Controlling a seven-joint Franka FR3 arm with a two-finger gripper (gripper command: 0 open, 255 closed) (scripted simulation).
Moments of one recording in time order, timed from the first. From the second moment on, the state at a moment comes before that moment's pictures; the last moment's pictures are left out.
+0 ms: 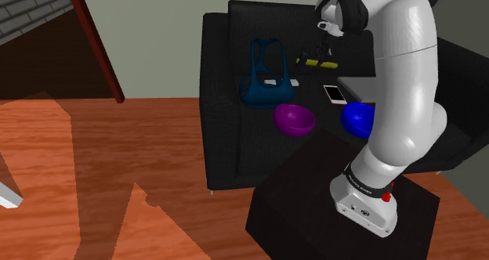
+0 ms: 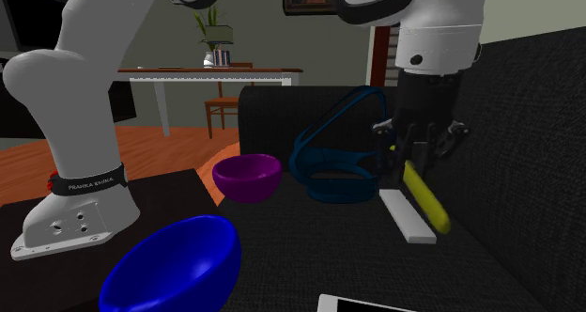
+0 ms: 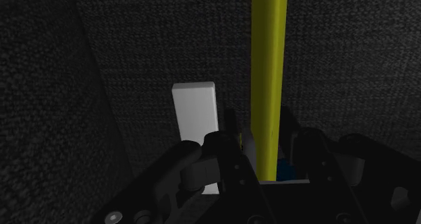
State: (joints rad) arm -0.13 0.60 -0.86 -1.66 0.67 1.98 -2.14
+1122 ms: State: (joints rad) arm 0.12 0.16 -1.11 -2.09 0.36 2.11 -2.12
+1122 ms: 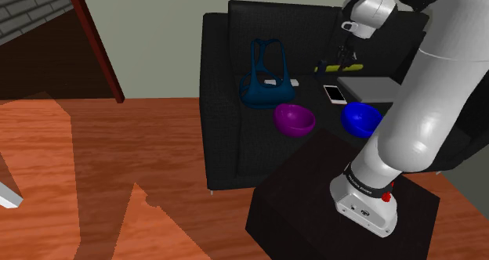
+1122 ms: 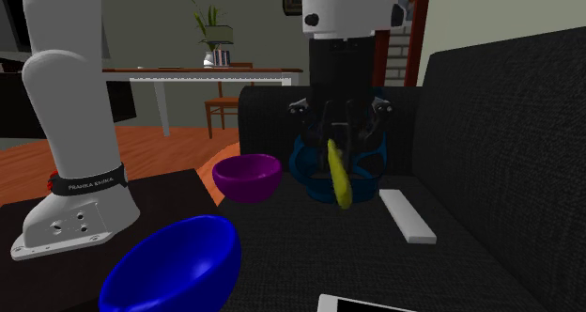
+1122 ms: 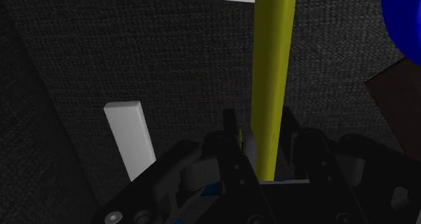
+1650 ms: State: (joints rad) arm 0.01 -0.32 -1.07 -2.38 -0.14 2.19 -1.88
